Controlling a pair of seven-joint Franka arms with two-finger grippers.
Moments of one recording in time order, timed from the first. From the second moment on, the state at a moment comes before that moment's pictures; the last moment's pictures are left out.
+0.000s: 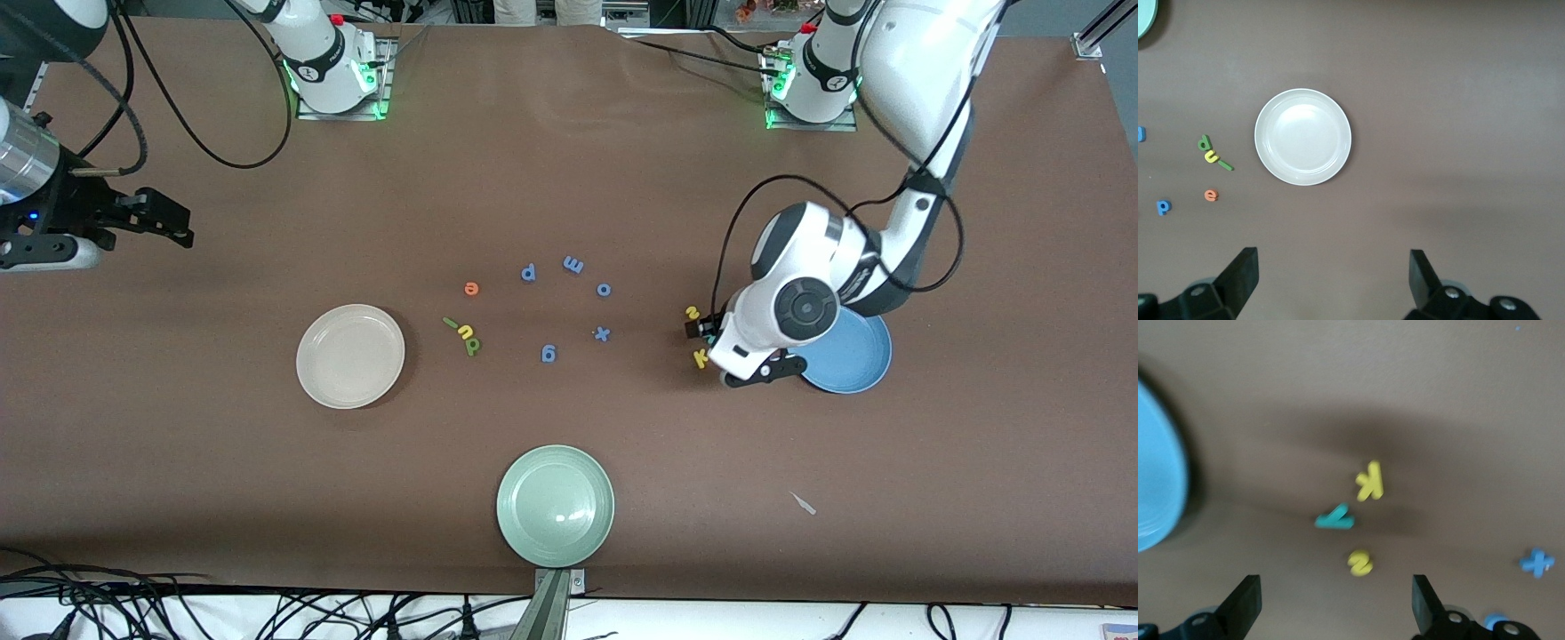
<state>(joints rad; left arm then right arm) -0.22 0.64 -0.21 -1.57 -0.02 1.96 -0.64 0.10 0.09 -0.07 -1.56 0.01 1.62 0.00</state>
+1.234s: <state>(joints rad) -0.26 0.85 -0.20 -1.46 0.07 2.08 -0.70 0.33 0.27 0.00 -1.66 0.06 1.88 0.20</state>
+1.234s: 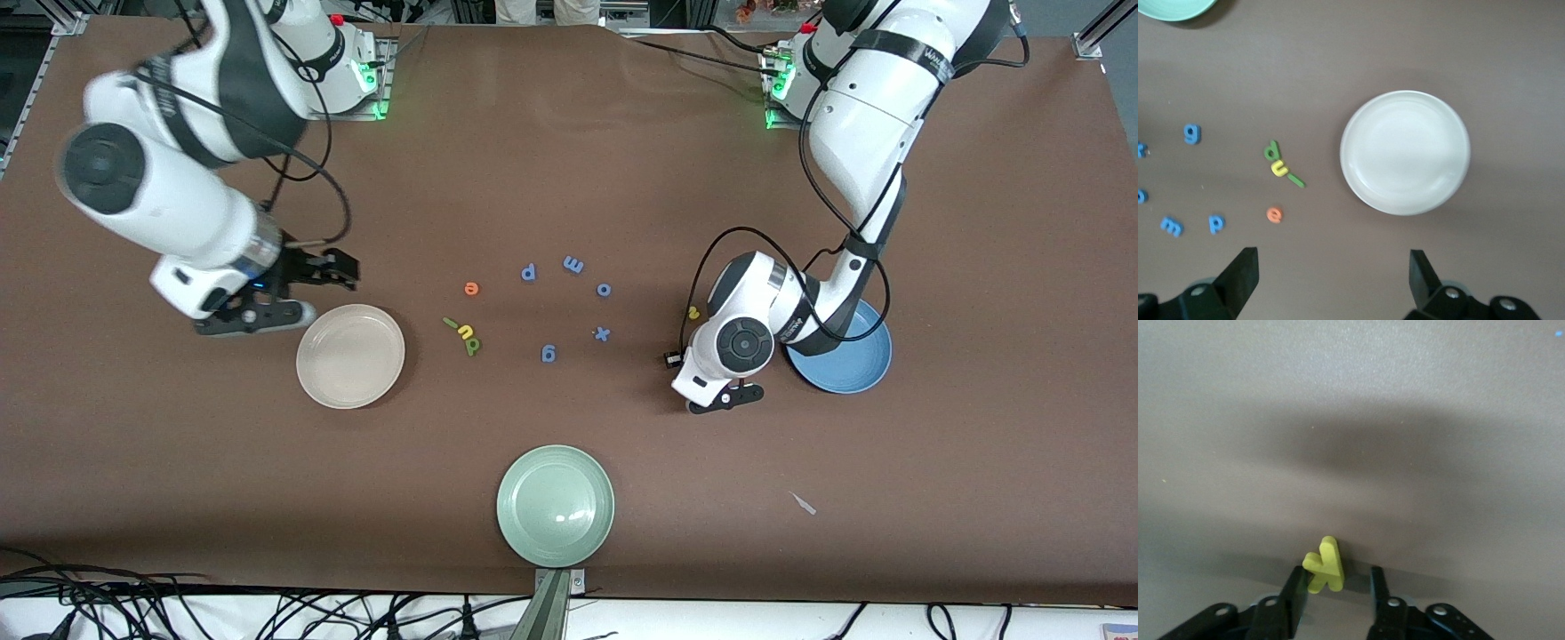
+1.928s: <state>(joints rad) -0.23 0.79 -0.18 -1.43 0.11 1.97 -0.70 0.34 0.32 0.19 -2.12 0.02 2.50 0.55</state>
